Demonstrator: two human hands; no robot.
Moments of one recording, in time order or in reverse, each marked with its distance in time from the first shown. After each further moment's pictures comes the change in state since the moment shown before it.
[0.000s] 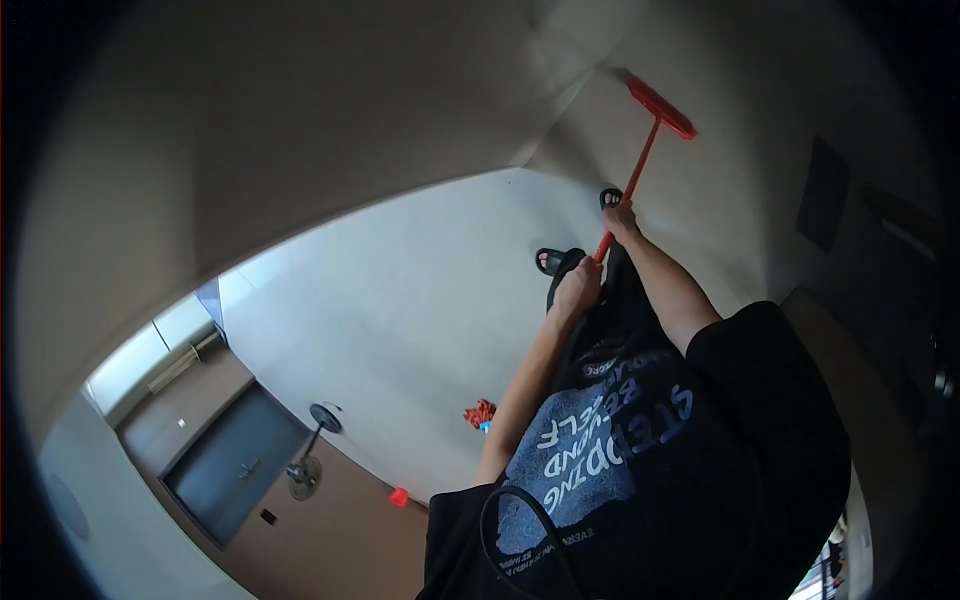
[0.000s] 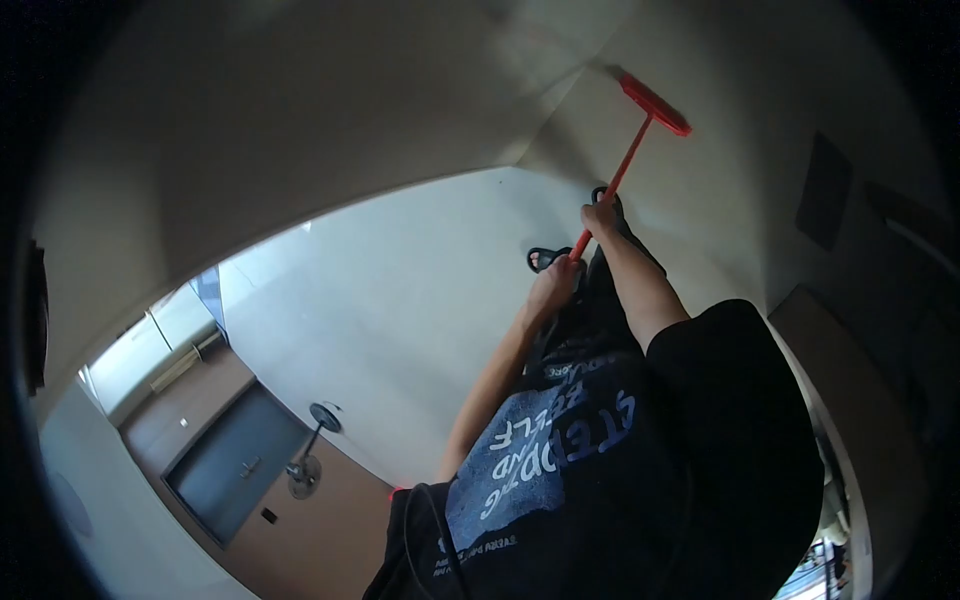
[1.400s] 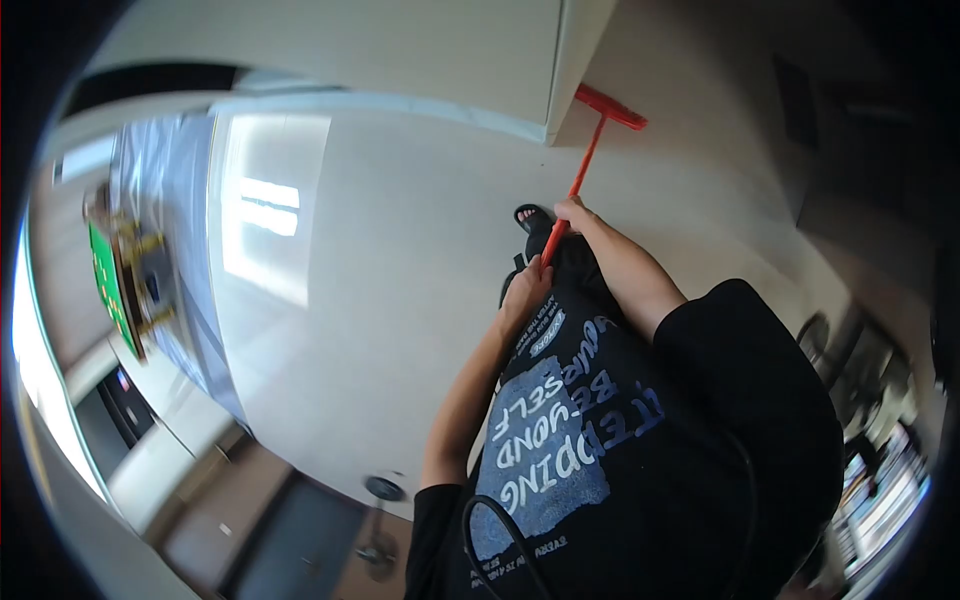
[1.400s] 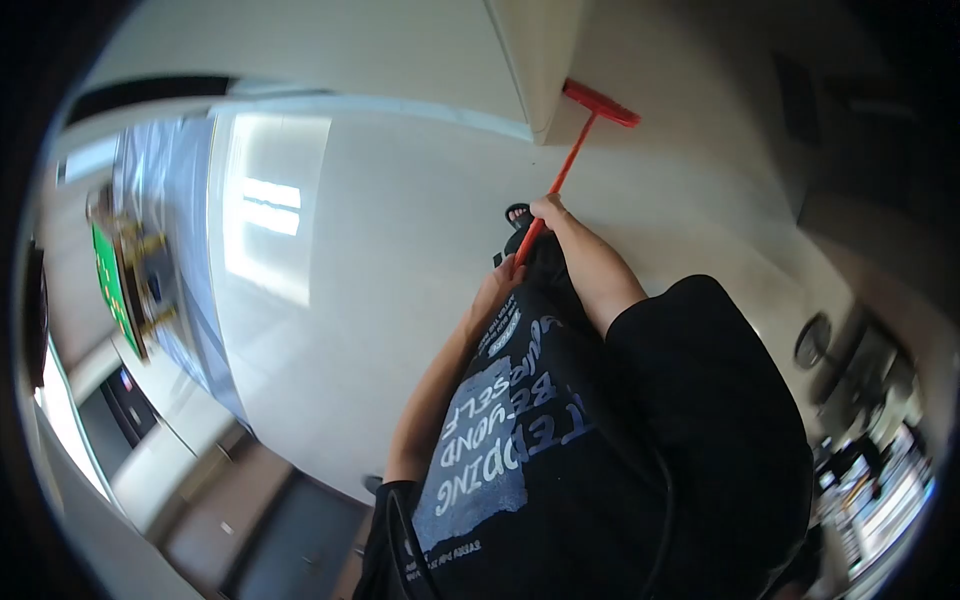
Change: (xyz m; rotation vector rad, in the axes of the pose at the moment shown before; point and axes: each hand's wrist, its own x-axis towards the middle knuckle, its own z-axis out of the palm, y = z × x) left_hand 0.002 -0.053 0.012 0.159 -0.169 0.191; right_hand -0.046 -0.014 -0.023 0.589 -0.169 0.462
